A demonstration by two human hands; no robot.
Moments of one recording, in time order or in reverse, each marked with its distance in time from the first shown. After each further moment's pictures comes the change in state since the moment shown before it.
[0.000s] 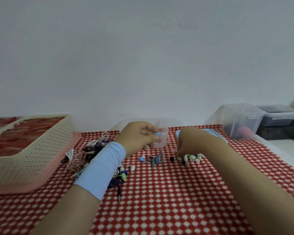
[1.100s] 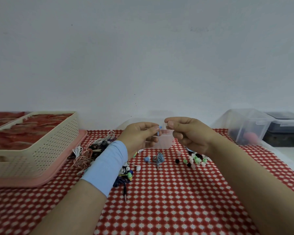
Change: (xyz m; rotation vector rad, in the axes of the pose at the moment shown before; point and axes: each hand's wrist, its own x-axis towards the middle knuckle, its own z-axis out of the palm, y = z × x) left_hand 0.007 -0.017 -0.007 -0.490 0.048 -0.115; right_hand -0.008 -0.024 -0.008 1.598 -0.019 -0.140
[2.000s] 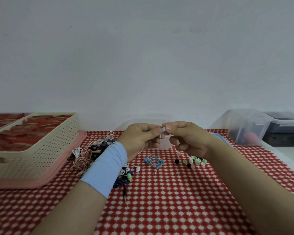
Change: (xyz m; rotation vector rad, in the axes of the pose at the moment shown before) left_hand -0.005 0.003 0.003 0.005 -0.120 0.071; right_hand -0.001 0.007 0.001 -0.086 -0.150 0.014
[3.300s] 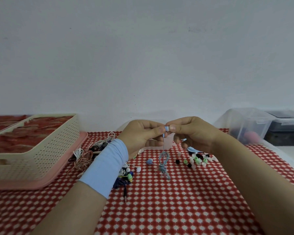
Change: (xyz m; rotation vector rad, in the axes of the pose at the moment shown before) left_hand -0.008 0.017 0.010 0.051 0.019 0.026; right_hand -0.015 -0.021 -0.004 -0.090 0.002 -0.039
